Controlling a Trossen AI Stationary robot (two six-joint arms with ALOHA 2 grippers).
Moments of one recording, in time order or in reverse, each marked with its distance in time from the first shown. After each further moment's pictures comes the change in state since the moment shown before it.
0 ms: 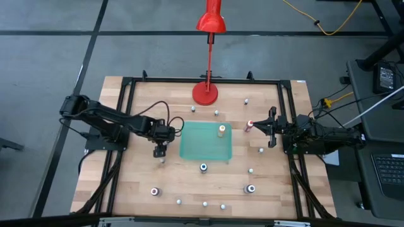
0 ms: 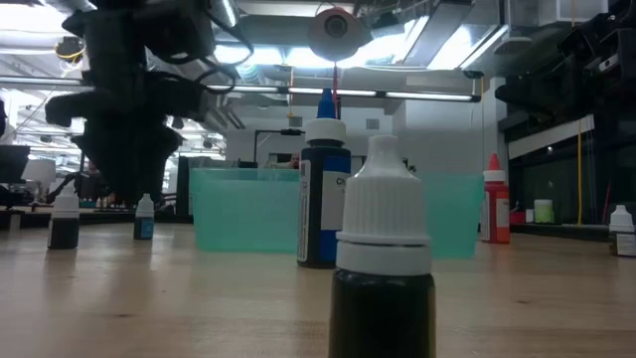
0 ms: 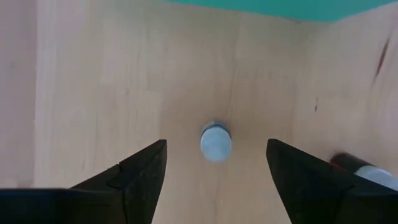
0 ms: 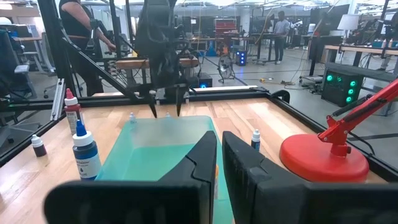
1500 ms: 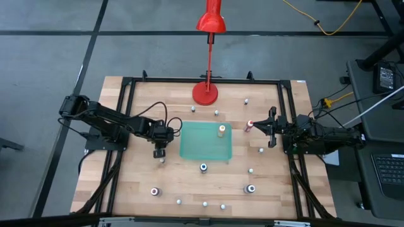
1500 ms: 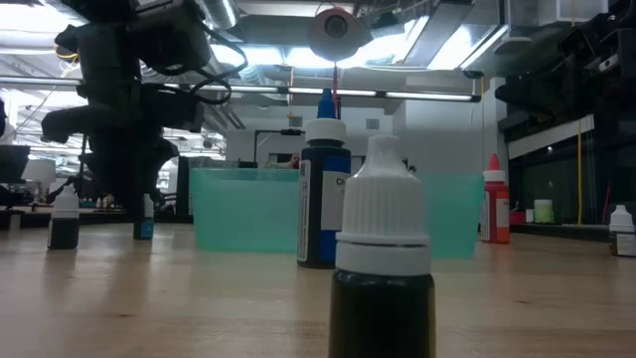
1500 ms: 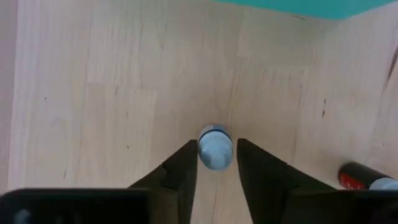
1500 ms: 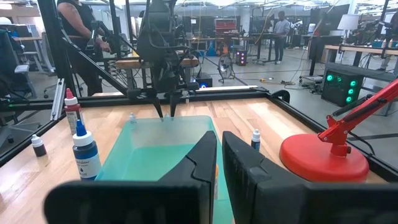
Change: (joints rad) left arm 0.001 -0.015 -0.071 0.093 0.009 -0.033; right arm 0.000 0.000 0.000 0.000 0.000 0.000
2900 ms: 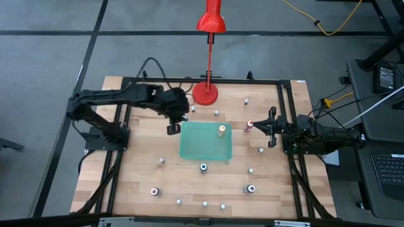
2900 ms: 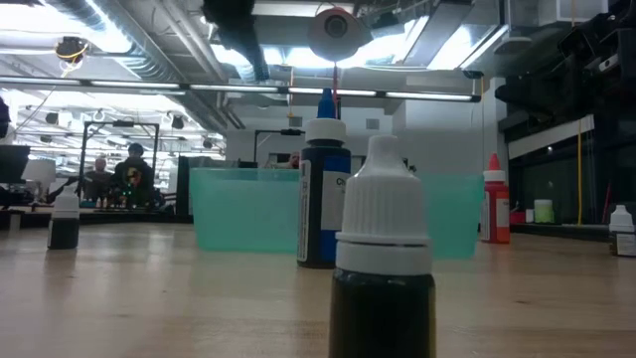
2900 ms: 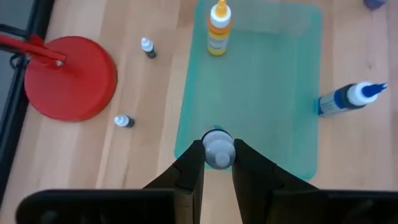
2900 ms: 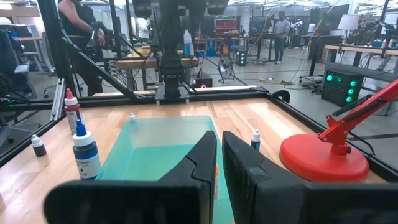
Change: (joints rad) left arm 0.212 0.088 0.793 -0.456 0.064 0.253; right arm 0.000 0.000 0.000 0.000 0.000 0.000
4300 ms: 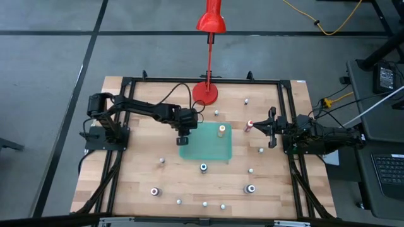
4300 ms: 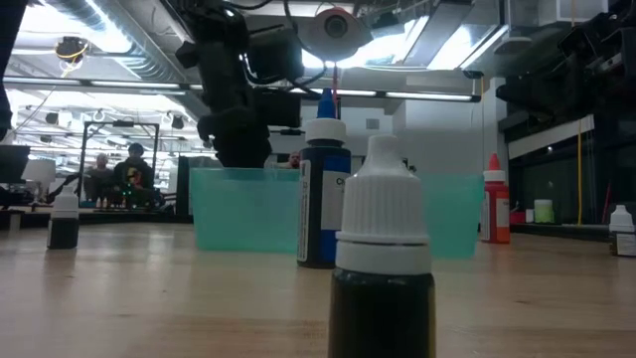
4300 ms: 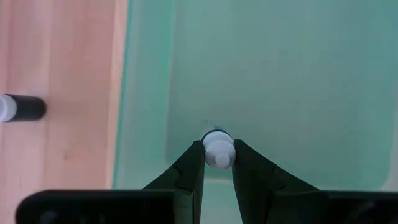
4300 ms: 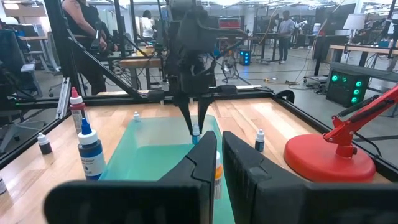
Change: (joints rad) left arm 0.011 0.260 -0.385 0.483 0.022 0.052; right arm 0.000 0.000 0.000 -0.001 -0.018 0.000
